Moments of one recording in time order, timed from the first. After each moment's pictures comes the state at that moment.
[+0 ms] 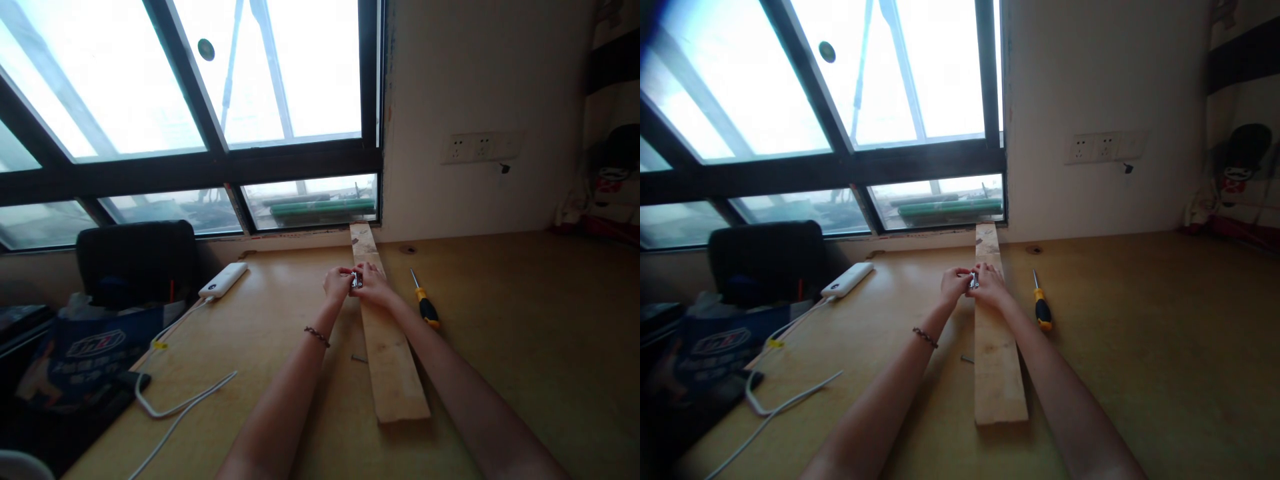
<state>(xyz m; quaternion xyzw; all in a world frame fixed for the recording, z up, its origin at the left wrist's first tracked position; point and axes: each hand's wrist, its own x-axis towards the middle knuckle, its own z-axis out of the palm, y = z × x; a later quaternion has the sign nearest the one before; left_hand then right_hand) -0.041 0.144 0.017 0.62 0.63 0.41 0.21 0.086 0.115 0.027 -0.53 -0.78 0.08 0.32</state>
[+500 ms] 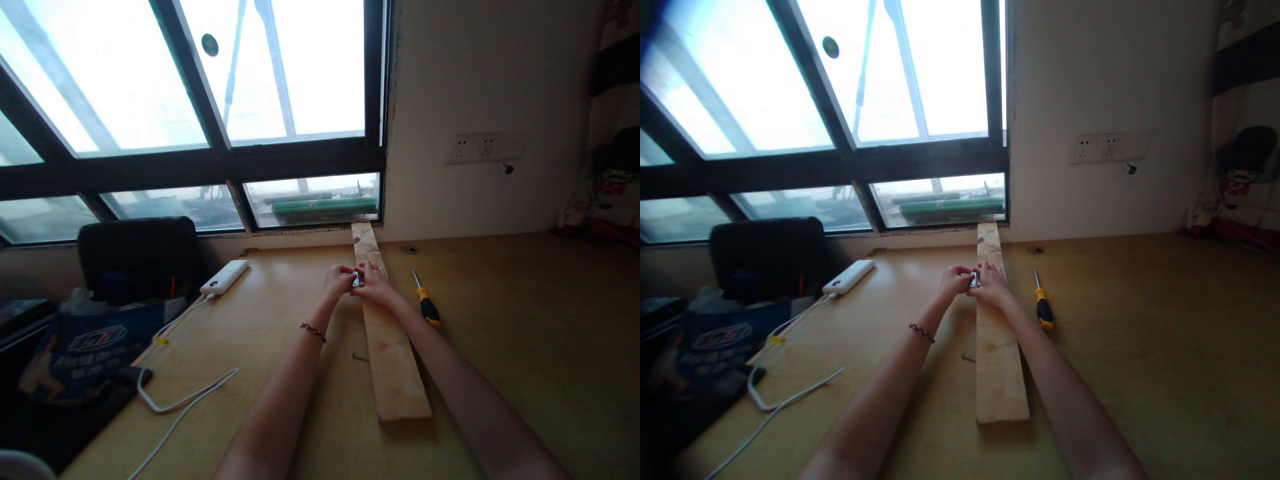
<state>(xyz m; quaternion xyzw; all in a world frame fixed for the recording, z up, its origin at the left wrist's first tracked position) -0.050 0.153 0.014 0.63 0.58 0.42 0.30 0.085 0.114 0.027 -0.53 -0.78 0.08 0.31</state>
